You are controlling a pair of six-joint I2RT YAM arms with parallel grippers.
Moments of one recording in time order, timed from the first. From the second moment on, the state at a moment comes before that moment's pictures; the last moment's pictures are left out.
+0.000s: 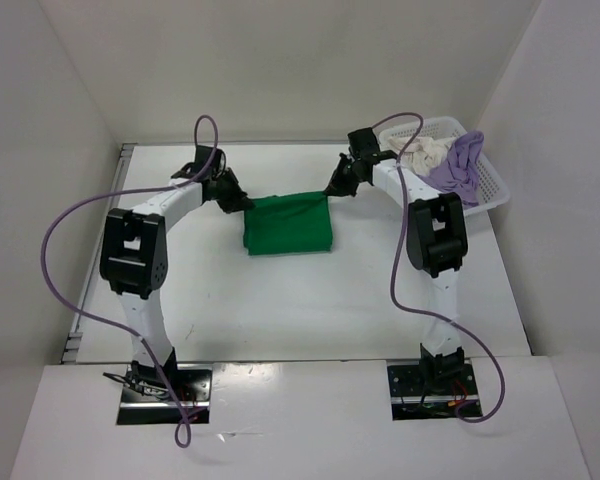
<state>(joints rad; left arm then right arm) -0.16 1.95 1.45 -0.39 0.31 -0.76 0.28 2.18 1.79 -0.51 -0.26 0.72</state>
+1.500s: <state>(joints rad) -0.29 1.70 1.00 -0.12 0.34 -0.85 0.36 2.00 1.32 -0.33 -0.33 0.73</state>
